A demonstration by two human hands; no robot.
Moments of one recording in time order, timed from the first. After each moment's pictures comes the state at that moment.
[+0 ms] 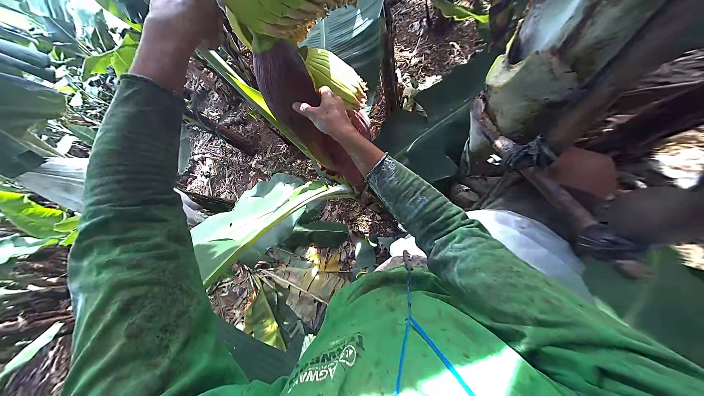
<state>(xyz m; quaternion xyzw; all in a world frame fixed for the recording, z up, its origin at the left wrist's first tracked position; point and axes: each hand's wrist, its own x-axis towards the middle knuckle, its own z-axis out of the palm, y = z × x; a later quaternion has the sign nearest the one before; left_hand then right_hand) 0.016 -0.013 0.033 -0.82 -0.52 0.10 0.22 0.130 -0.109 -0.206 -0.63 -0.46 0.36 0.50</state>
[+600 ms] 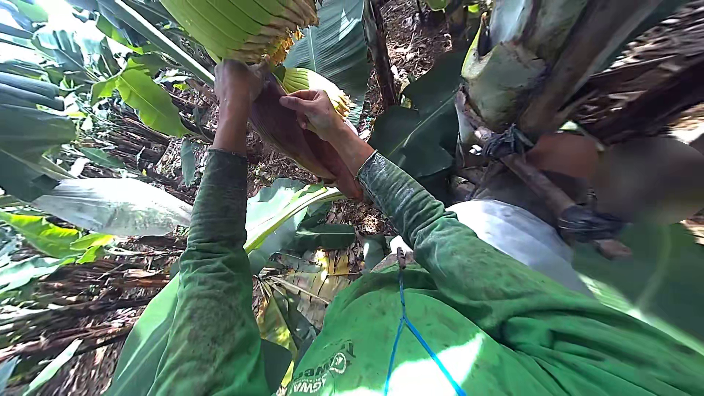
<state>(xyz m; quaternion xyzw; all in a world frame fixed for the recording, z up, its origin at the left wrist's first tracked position) 0.053 -0.072 -0.061 -0.79 -0.60 -0.14 0.04 0.143 -0.108 -0.226 -0.23 -0.37 0.51 0.74</state>
